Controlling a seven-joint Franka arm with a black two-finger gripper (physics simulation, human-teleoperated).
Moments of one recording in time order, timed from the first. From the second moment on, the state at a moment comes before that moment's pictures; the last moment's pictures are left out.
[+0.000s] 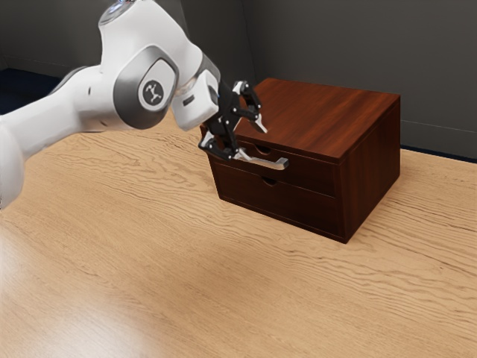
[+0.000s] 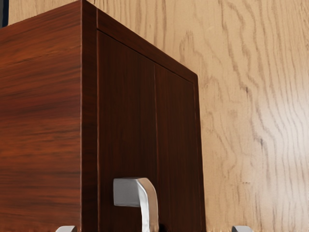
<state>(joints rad) 0.01 0.13 0.03 -1.52 -0.19 2.13 1.74</state>
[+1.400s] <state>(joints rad) 0.03 0.26 0.06 -1.53 -0.19 2.21 1.71</state>
